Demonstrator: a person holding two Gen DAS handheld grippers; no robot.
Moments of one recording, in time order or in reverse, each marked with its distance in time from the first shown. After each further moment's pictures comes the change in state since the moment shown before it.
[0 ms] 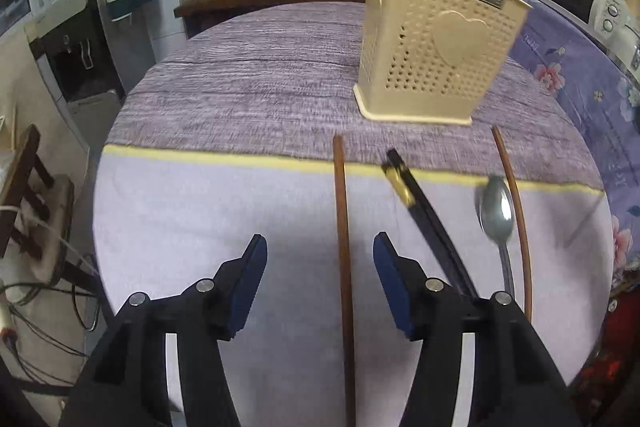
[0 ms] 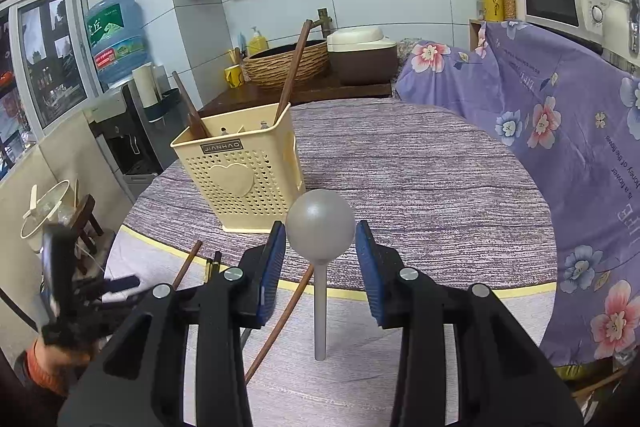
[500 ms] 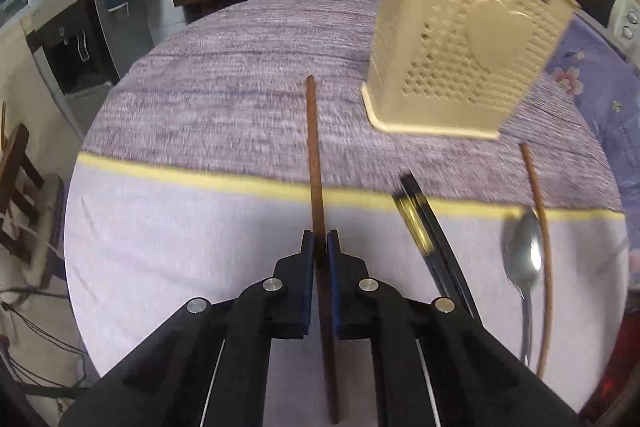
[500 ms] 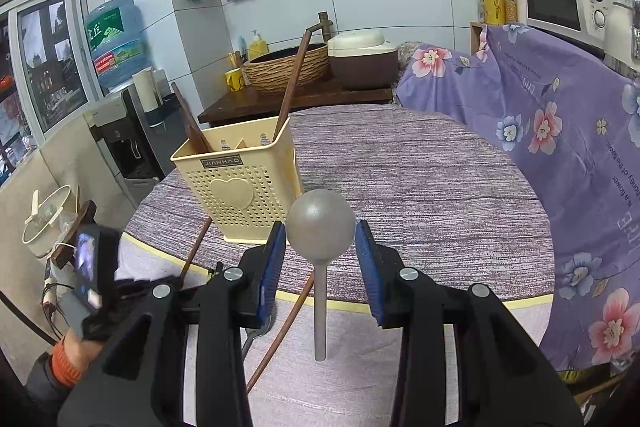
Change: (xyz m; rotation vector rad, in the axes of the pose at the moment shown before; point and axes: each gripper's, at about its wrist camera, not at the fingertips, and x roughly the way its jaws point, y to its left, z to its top) left arm 0.013 0.002 -0.006 -0.032 0.014 0.012; right arm -0.001 0.000 0.013 -0.006 -0.006 0.005
